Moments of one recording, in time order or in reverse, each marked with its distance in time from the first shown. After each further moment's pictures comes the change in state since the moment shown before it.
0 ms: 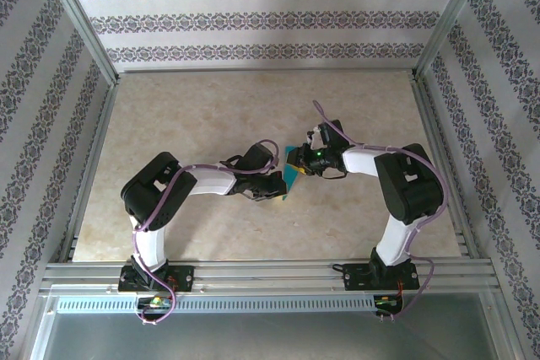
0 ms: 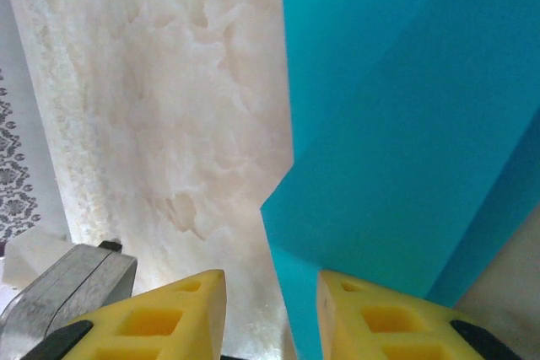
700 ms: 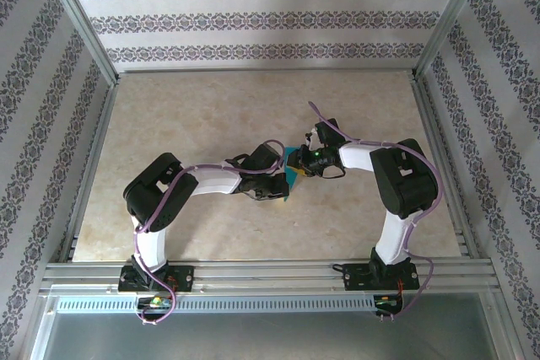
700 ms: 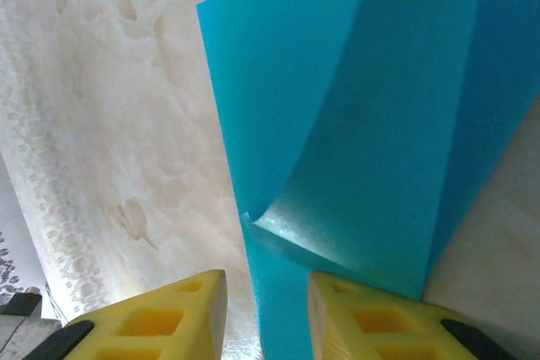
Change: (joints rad) left arm -0.039 0.004 0.069 -0.124 -0.071 0.069; right arm 0.000 0.058 0.066 -0.118 0.037 -0.048
